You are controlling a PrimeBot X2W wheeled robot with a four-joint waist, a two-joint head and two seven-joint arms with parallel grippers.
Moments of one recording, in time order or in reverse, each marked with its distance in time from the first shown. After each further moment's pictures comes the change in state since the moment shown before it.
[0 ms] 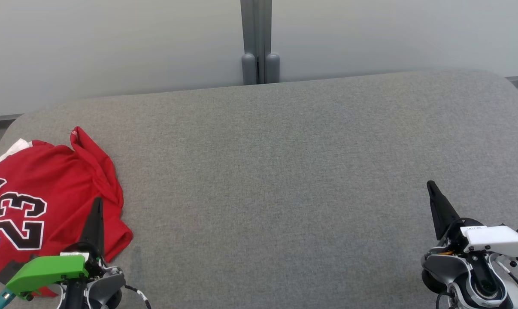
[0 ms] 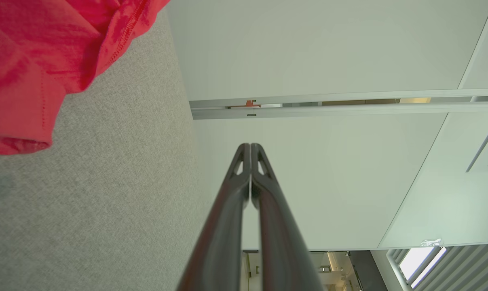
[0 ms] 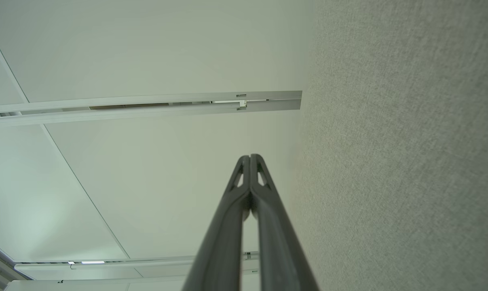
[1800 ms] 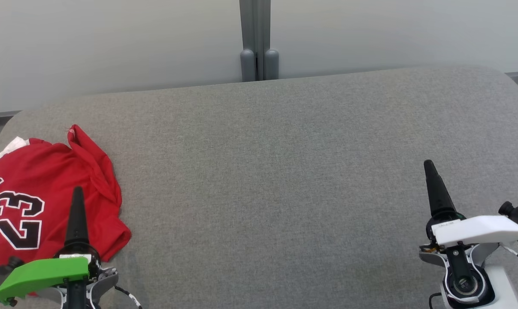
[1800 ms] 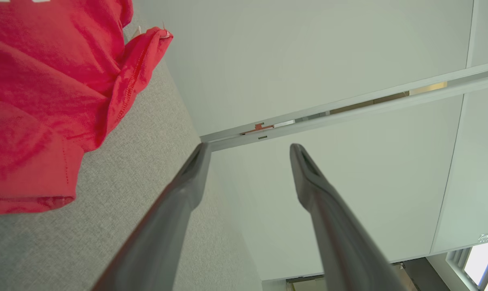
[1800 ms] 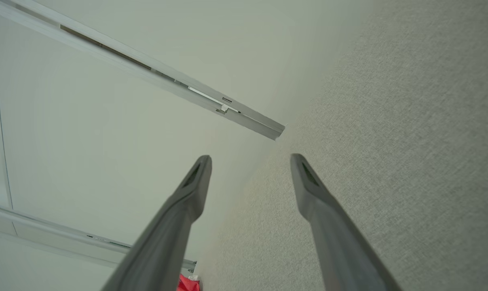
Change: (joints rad) left arm 0.036 -0.008 0.002 -0.086 0.217 0.002 -0.142; right arm 0.003 0.008 0.042 -0.076 -0.516 -0.002 -0.137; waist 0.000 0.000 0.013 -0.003
